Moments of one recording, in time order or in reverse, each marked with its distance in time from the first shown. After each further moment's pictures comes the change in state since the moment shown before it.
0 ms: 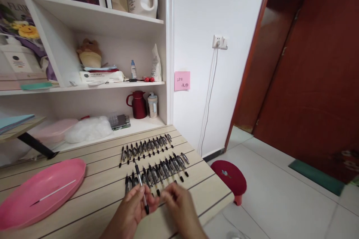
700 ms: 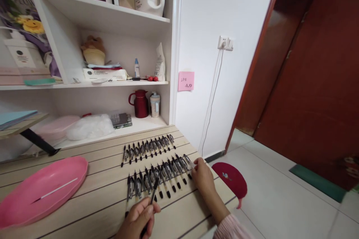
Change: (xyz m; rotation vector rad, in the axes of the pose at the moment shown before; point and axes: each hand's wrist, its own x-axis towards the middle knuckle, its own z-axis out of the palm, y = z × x) left_hand 0.000 -0.020 -0.020 0.464 -0.173 -0.023; right_hand 0.067 0.058 -0.060 -0.481 0.367 0.244
